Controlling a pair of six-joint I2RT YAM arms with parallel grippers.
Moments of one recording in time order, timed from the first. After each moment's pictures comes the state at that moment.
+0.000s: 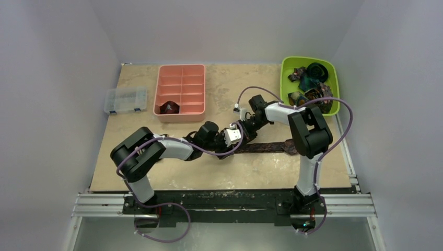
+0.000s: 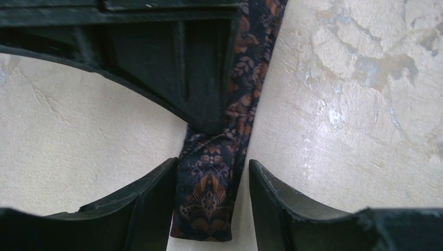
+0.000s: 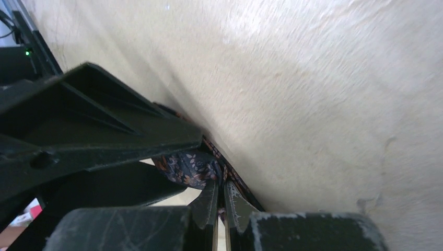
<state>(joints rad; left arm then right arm) -0.81 1.73 0.71 0.42 0.35 0.27 0.41 1.98 1.19 -0.61 -0.75 -0.09</state>
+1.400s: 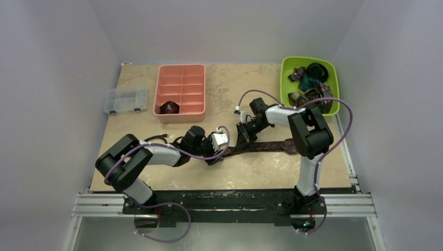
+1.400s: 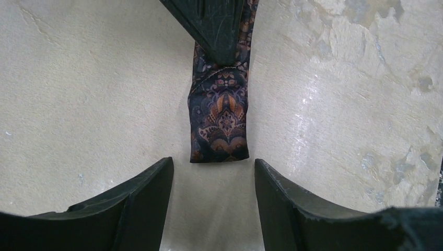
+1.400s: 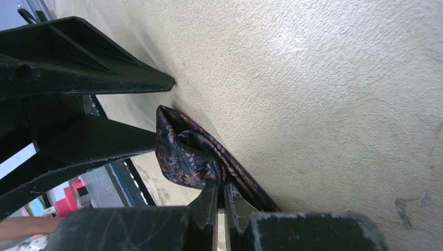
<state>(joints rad) -0.73 1.58 0.52 0.43 0.41 0.27 0.41 1.98 1.15 -0.56 -0.80 -0.05</state>
